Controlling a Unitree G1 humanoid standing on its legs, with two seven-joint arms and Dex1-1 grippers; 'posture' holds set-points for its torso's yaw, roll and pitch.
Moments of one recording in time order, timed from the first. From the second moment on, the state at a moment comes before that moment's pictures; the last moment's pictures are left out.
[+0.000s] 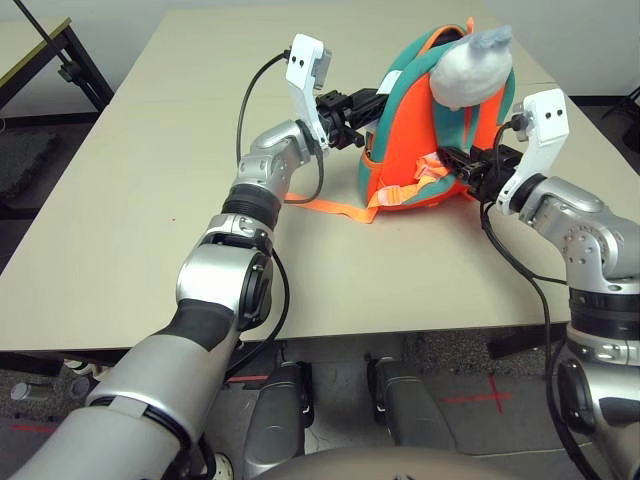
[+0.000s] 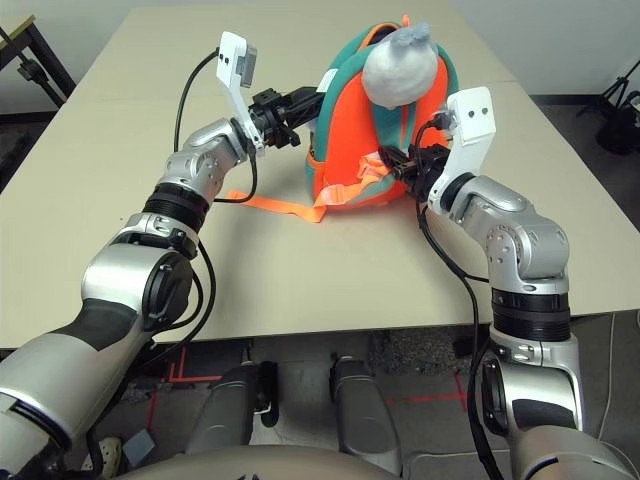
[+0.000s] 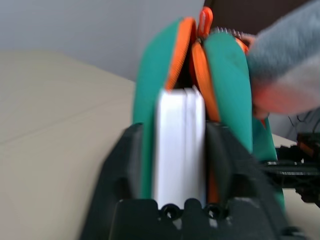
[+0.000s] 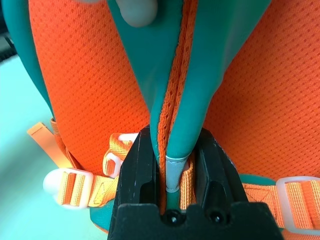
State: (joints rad) left arm -1.20 0.10 0.15 0.98 -0.33 0.12 -0.86; right arm -0.54 -0.47 -0.17 -0.11 0.50 0.79 0.41
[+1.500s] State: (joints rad) left arm -1.00 0.24 0.15 0.48 -0.47 0.46 -0.75; right arm -0.56 -0.46 -0.16 -0.06 0.46 0.75 0.45
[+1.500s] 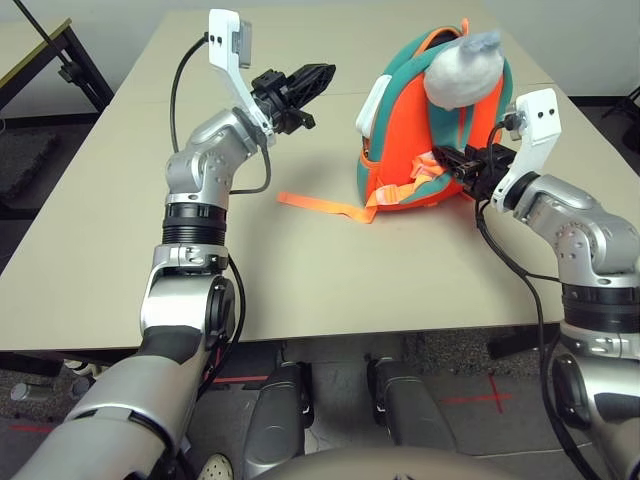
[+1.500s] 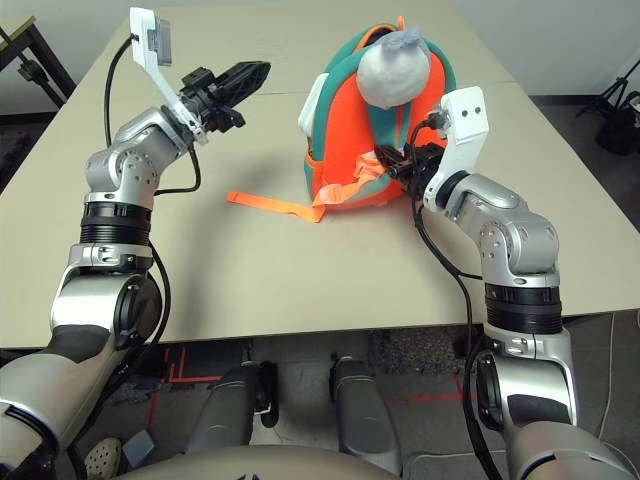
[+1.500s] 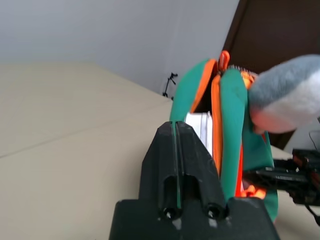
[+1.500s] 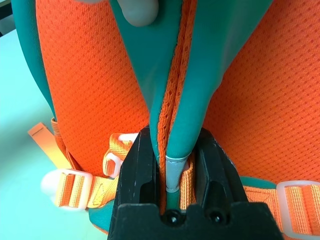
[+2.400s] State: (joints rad) left arm -1.22 0.07 0.08 1.04 -0.31 0.18 -0.81; right arm -0.55 -0.45 -0.17 -0.06 0.45 0.75 0.44
